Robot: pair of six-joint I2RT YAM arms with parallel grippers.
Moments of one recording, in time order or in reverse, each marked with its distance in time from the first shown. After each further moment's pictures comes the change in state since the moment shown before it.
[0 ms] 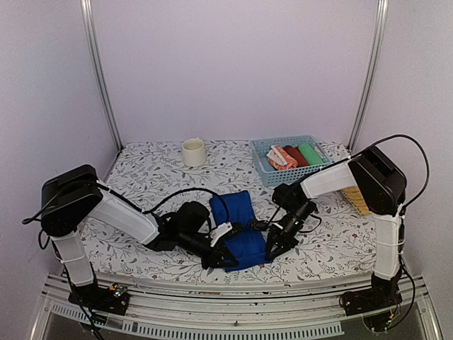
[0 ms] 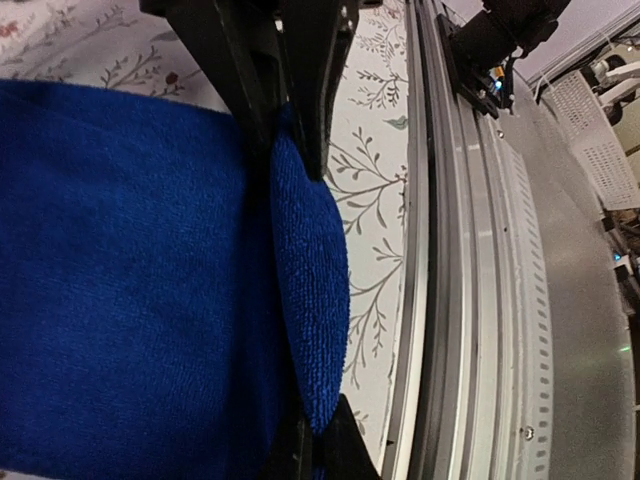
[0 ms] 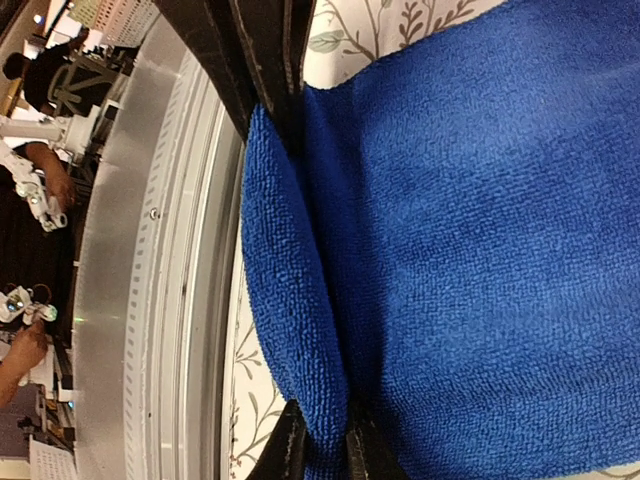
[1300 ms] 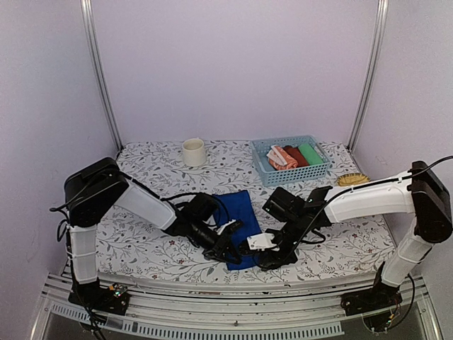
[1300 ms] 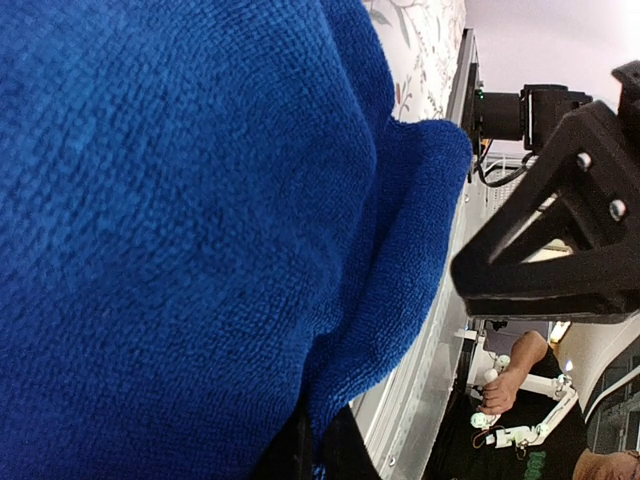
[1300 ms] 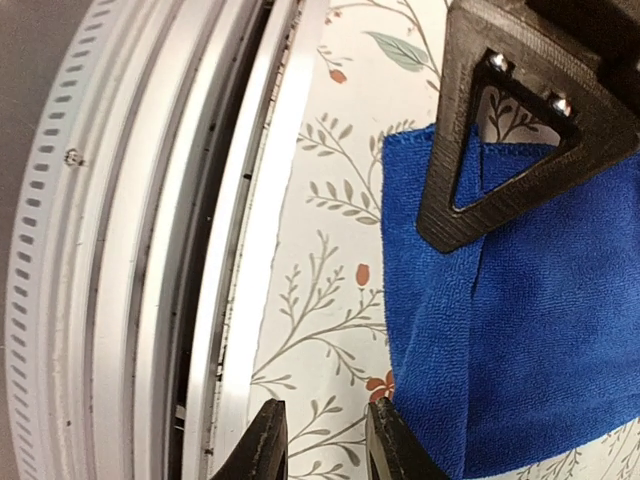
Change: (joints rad) left arm 0.106 0.202 0.222 -0.222 0.296 -0.466; right arm 0.319 -0.429 -0.235 0.306 0.500 0.175
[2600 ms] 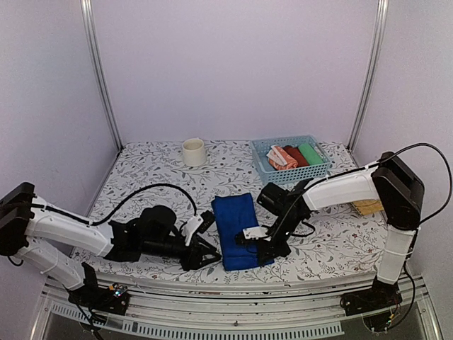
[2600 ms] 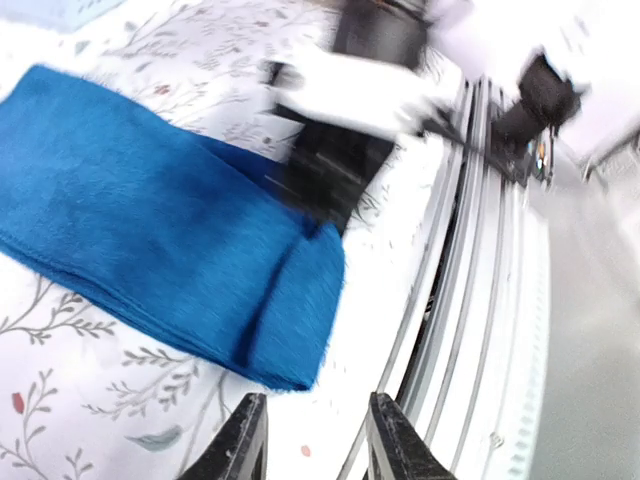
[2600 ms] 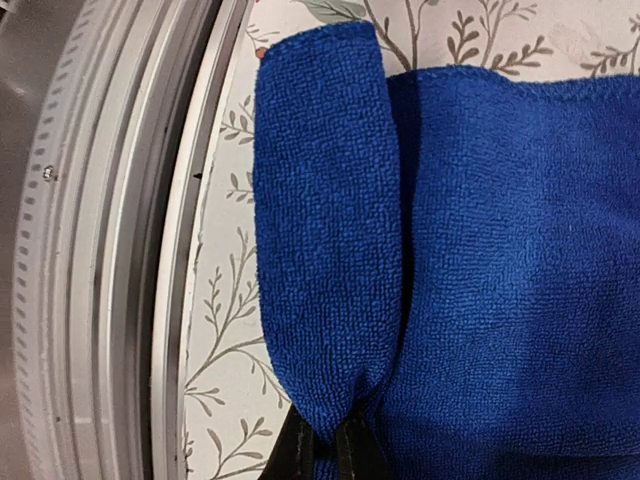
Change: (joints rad) left arm -0.153 -0.642 -0.442 0.160 -0.626 0.265; right arm -0.101 0.225 0.134 -0.060 -0.098 -0.064
